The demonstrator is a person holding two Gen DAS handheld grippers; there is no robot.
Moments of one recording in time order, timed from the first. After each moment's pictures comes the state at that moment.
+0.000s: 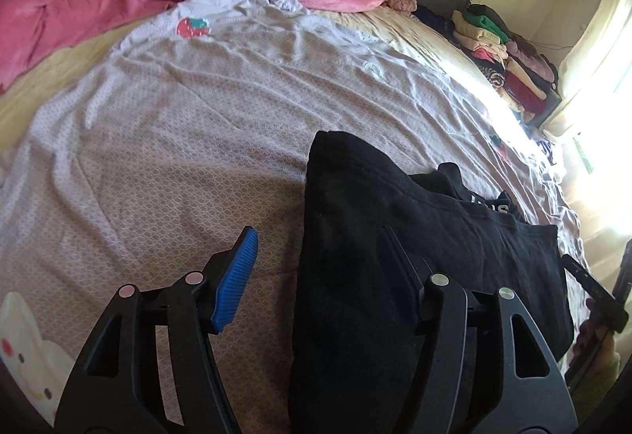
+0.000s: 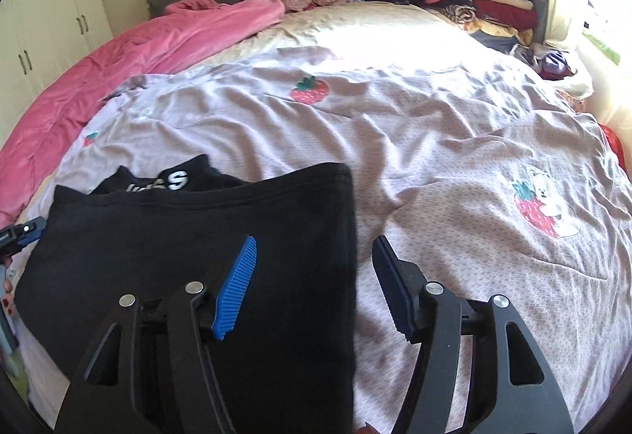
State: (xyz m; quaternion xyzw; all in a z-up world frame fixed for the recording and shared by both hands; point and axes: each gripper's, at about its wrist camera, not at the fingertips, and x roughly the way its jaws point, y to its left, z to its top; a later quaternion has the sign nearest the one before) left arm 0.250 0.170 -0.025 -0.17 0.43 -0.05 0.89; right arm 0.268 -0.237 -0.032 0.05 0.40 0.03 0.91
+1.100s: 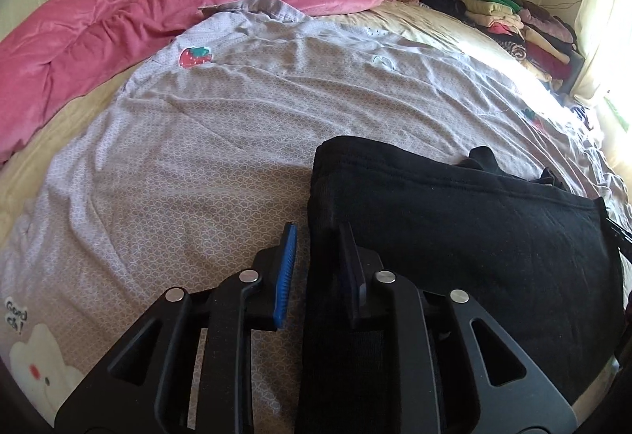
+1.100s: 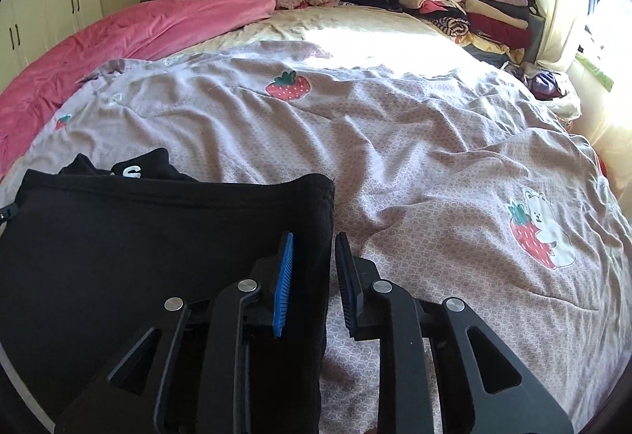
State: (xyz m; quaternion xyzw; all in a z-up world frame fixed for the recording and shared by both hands) left arm 0.259 0.146 -0.031 -0.06 0.41 0.01 0.91; right arm 0.290 -0.237 -0.052 -0.01 0.39 0.00 0.92
